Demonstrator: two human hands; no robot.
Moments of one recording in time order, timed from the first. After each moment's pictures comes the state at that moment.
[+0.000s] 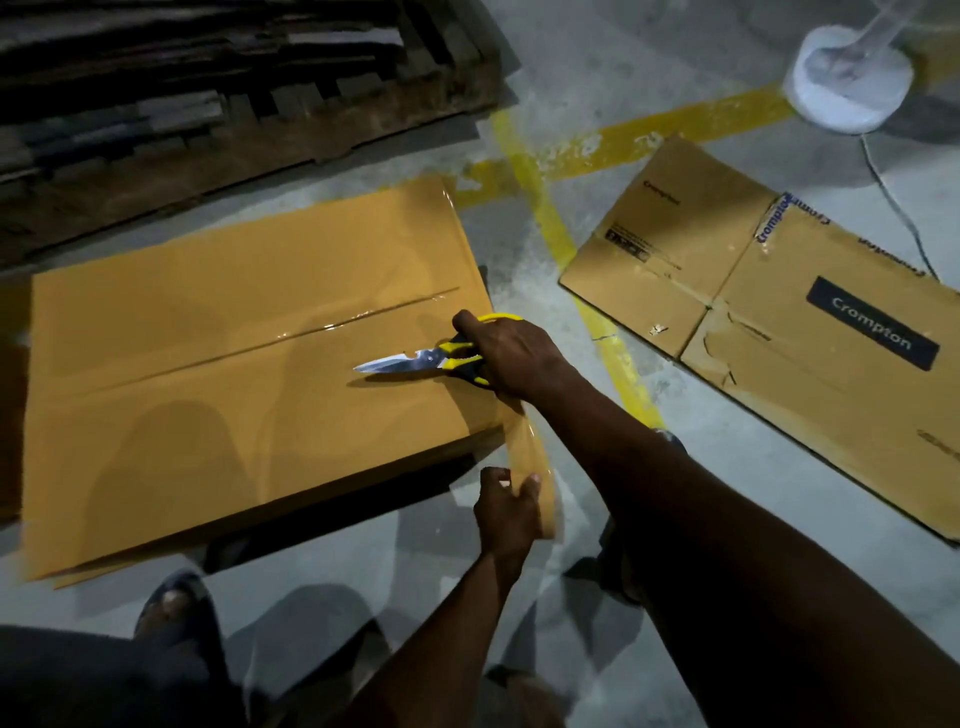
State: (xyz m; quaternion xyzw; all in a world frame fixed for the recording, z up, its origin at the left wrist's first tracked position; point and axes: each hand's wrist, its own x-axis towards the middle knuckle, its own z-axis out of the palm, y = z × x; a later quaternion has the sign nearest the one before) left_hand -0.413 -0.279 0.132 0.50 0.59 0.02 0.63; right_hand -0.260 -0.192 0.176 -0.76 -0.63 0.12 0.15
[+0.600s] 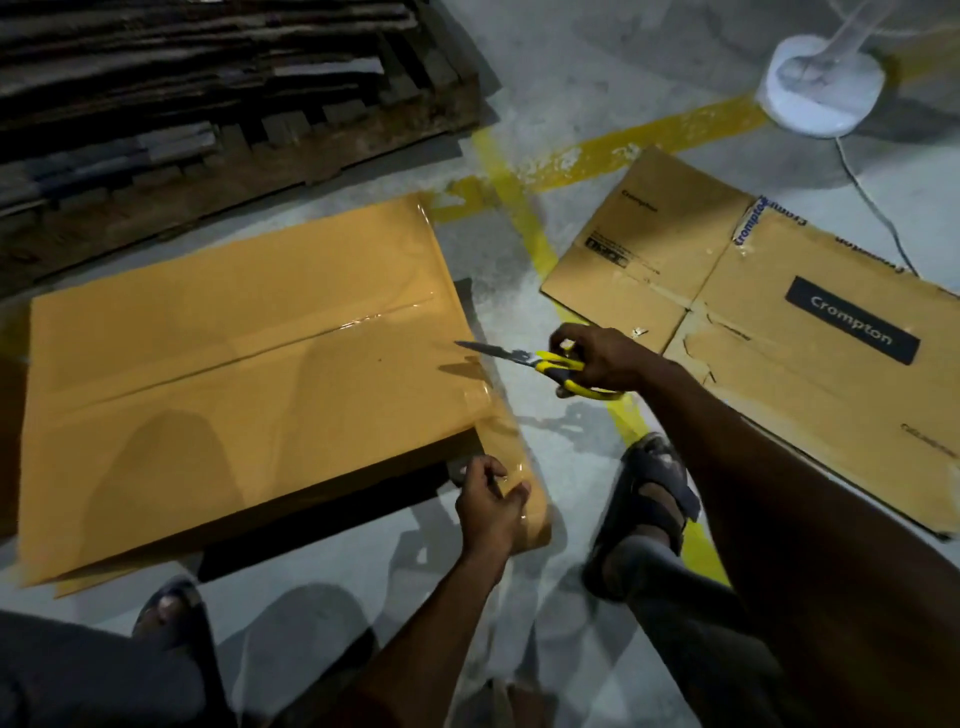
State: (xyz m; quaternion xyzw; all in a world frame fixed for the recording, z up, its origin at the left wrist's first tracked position) left_hand -0.406 -0.291 0.151 0.58 0.56 0.10 0.59; right_hand -0.152 -0.290 0.183 -0.80 -0.46 0.37 0.15
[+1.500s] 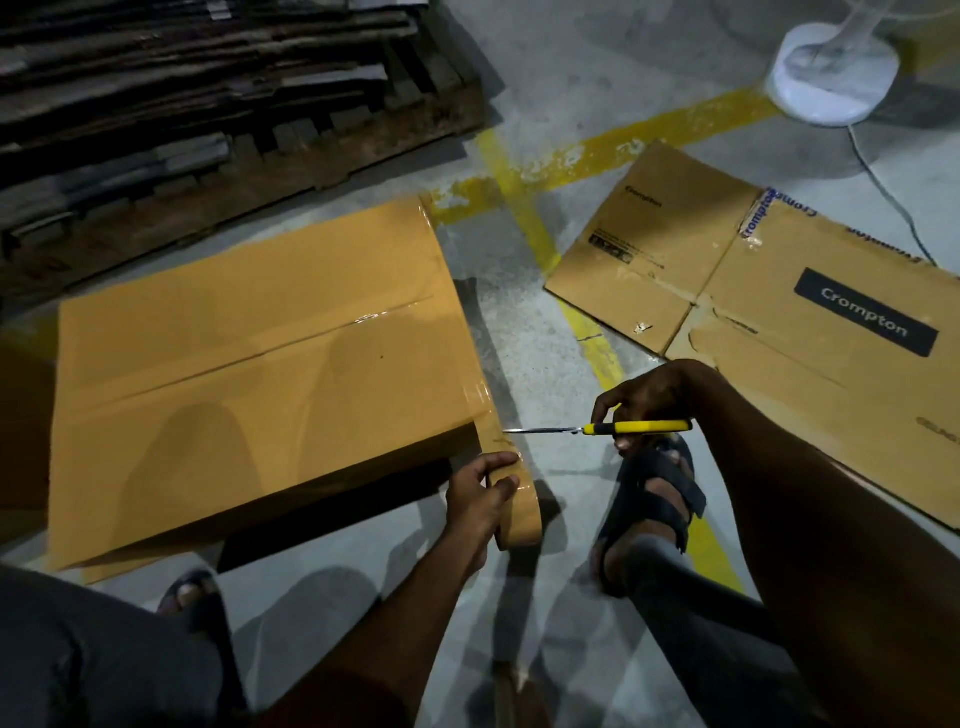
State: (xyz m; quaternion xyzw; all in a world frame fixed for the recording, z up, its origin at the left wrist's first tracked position) left_hand -0.415 -0.279 0.143 0.52 0.55 0.04 0.65; right_hand -0.135 -0.342 0.183 -0.62 -0.24 0.75 0.04
